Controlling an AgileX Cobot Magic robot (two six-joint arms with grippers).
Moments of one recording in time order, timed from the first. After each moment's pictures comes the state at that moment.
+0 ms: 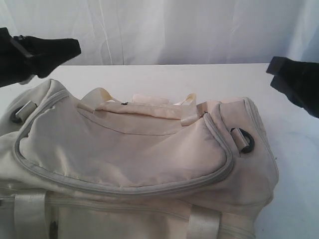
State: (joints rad) left arm -0.15 1.24 -0.69 1.14 -0.80 -1.25; right arm 0.40 0.95 -0.61 0.36 0.16 0.19
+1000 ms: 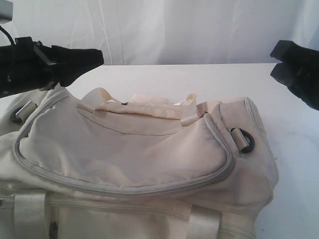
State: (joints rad) left arm -0.22 1.31 -0.71 1.13 -0.82 -1.24; right arm 0.41 0.96 -0.62 0.46 0.09 0.19
